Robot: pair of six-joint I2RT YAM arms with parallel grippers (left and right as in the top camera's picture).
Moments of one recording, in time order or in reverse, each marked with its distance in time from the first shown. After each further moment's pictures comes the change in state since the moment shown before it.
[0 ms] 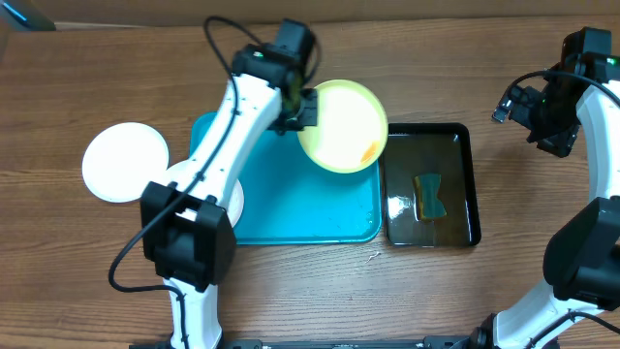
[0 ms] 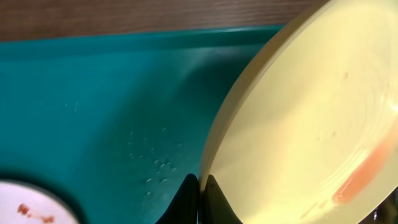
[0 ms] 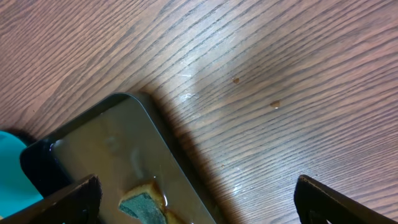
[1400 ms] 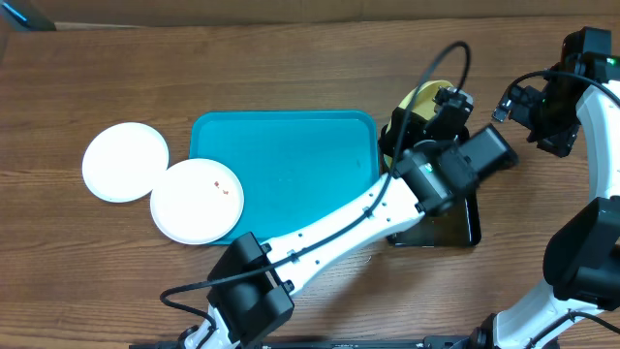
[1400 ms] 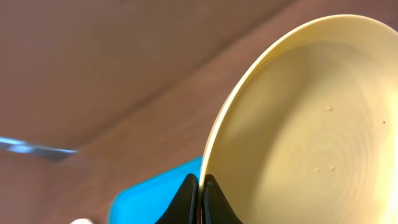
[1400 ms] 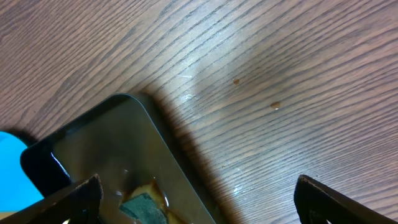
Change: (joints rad) left arm -0.616 0.000 0.013 0.306 -0.993 0.137; right arm 0.000 0.000 0.000 0.003 0.000 0.000
